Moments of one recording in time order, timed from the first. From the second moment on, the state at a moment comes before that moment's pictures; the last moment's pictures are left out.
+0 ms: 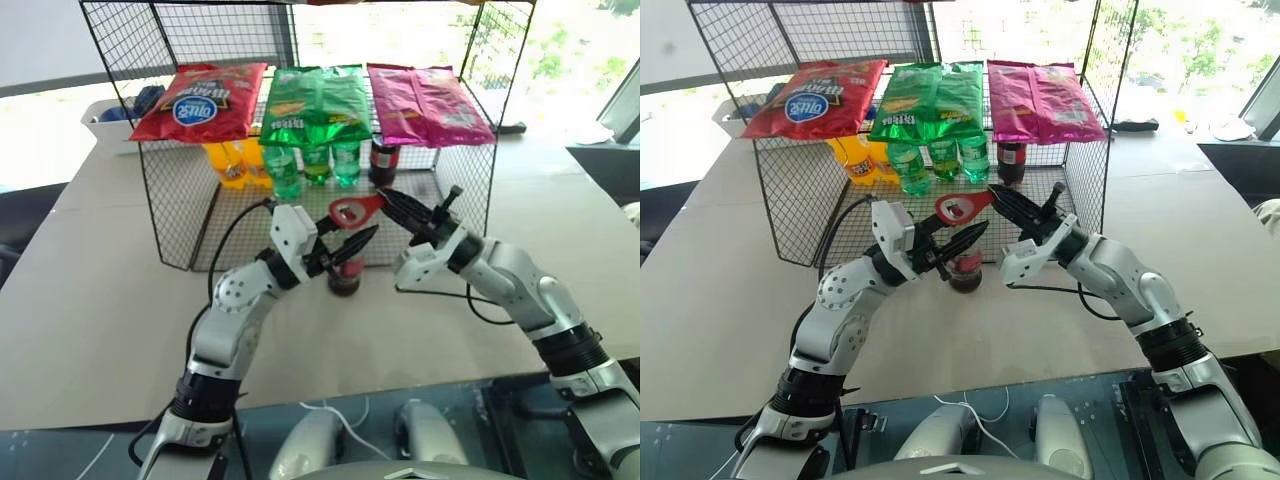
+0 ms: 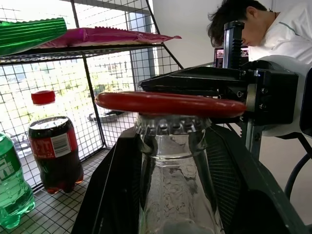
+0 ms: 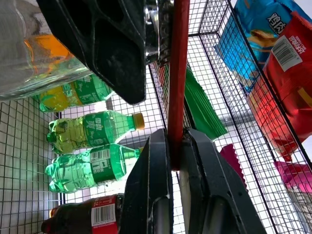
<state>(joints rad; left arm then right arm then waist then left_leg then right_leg) -0.27 0.32 -0.13 -0.18 -0.37 0.04 -0.73 -0.49 -0.50 0.28 0.04 -0.71 -0.60 0.08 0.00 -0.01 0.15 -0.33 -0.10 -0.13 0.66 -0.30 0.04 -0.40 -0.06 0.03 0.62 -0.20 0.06</state>
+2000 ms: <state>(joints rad) -0.15 0.37 -0.06 -0.30 -0.44 0.14 -0.73 -0.36 -0.33 0.17 0.04 -0.32 -0.43 0.13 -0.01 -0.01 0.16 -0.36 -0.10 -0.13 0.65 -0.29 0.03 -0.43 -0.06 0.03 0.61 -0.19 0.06</state>
